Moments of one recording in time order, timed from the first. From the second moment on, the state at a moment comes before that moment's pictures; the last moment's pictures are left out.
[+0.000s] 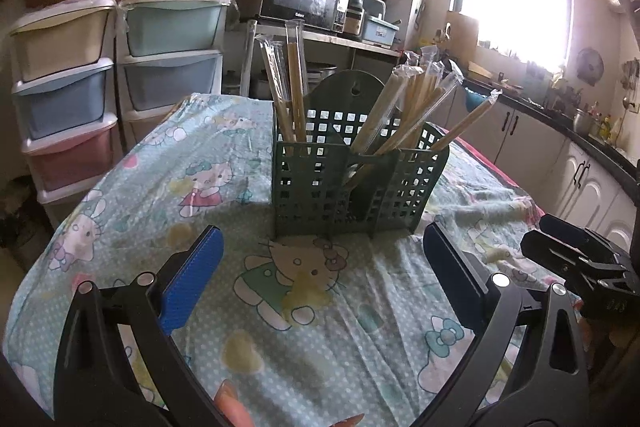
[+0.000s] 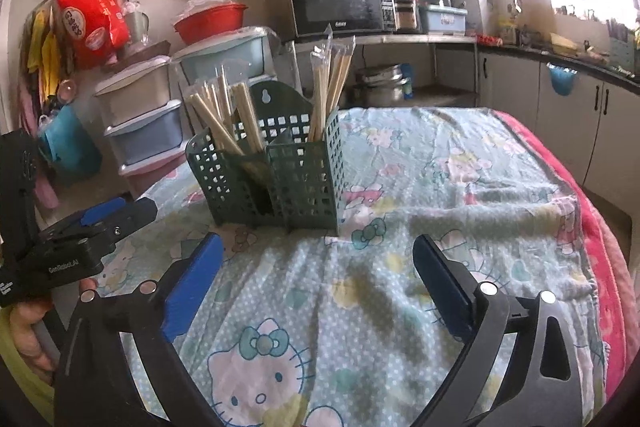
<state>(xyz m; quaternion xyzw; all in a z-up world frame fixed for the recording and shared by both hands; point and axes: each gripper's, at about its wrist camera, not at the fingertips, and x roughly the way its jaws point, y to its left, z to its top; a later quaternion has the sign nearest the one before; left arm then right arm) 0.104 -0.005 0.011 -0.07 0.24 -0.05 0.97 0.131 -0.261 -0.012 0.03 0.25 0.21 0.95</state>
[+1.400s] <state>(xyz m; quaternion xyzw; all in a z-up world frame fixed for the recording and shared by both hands) 0.095 -0.015 0.002 -0.06 0.20 -0.06 0.98 0.111 -0.263 -0.022 0.01 0.16 0.17 0.97</state>
